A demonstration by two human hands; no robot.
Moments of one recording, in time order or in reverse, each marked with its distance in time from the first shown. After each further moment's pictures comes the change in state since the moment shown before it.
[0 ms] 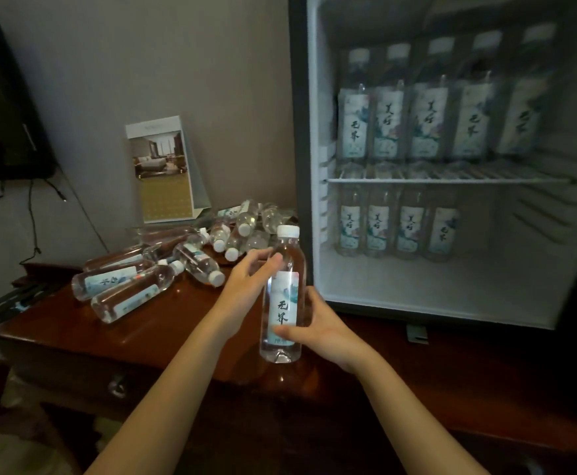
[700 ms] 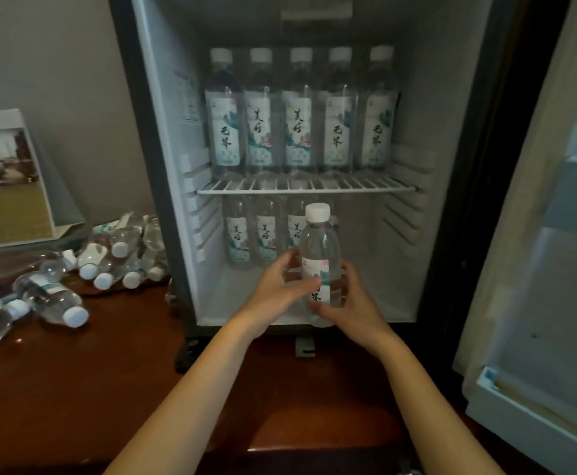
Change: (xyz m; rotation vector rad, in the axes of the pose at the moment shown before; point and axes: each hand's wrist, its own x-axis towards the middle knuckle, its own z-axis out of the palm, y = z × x) left_hand 0.050 -0.006 0.193 -0.091 -0.437 0.087; right_hand -0.069 0.001 -0.177 -0.287 0.548 -0.105
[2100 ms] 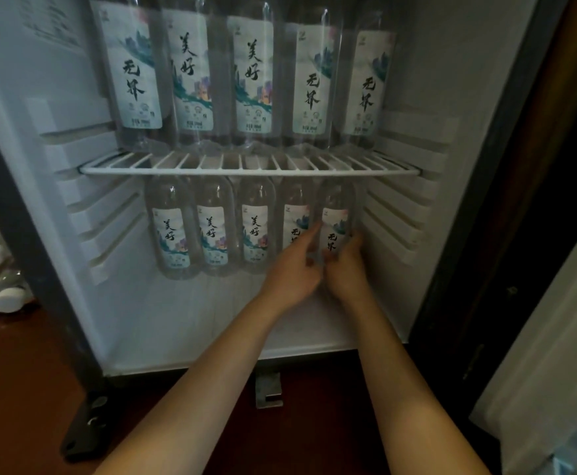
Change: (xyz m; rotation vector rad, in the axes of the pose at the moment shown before) left_hand 0.118 -0.055 0.056 0.331 -0.046 0.068; right_hand 0.113 0.059 -0.028 -0.179 0.480 0.192
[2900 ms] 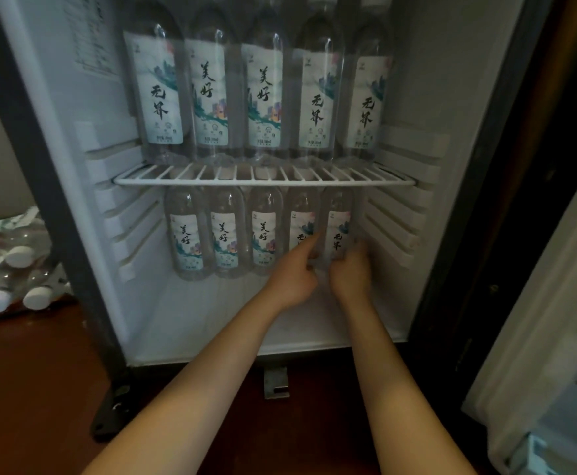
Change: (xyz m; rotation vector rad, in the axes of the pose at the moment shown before) left_hand -0.009 0.006 -0.013 0.019 -0.067 -0.006; right_hand -0.014 -0.019 -0.002 -0.110 0.139 0.053
